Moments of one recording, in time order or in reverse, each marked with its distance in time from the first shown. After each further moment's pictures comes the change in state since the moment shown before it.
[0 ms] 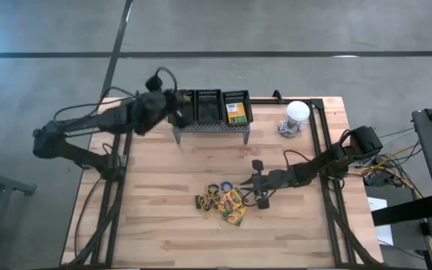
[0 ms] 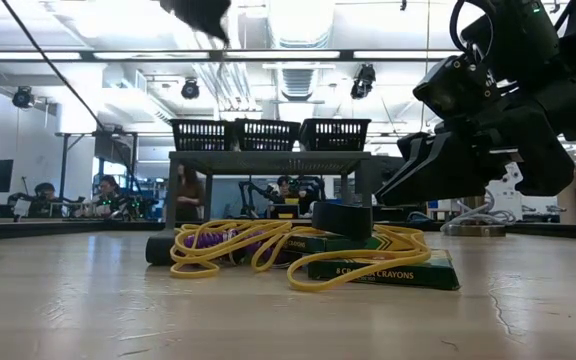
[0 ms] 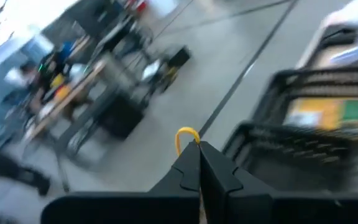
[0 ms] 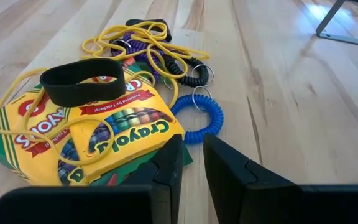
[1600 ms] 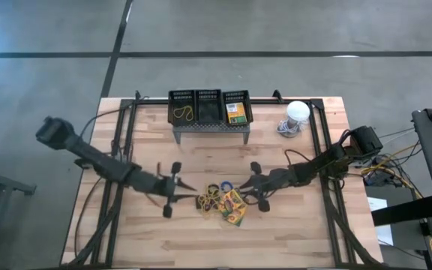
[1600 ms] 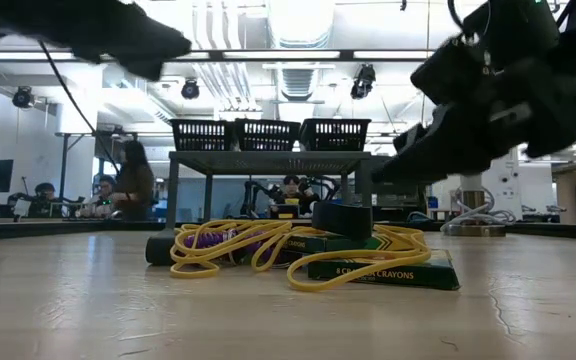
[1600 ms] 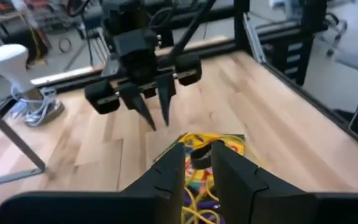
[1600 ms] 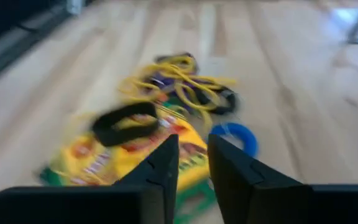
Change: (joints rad) left arm -0.699 -0.003 -0.755 0.854 0.388 -0.276; right arm 0.000 0.000 0.009 0.089 -0.124 0.130
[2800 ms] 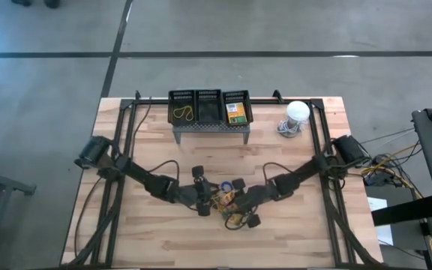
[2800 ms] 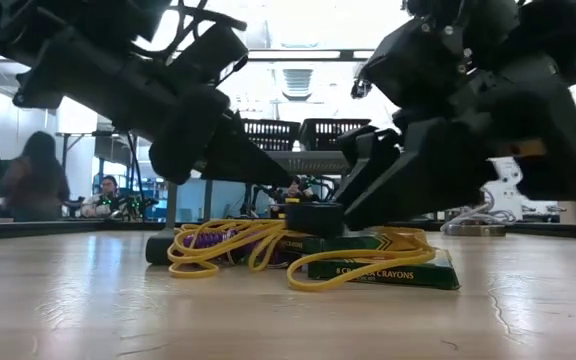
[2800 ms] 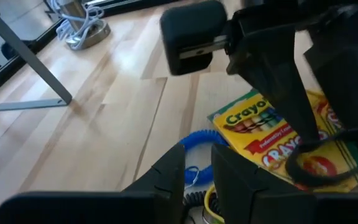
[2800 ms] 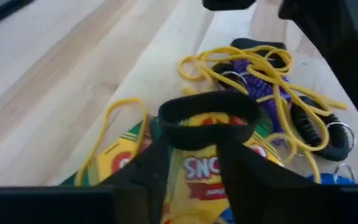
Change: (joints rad) left arm 0.097 0.622 0.302 0.057 -0.231 -0.126; right arm 0.086 0.224 0.326 -0.284 -0.041 -0.183
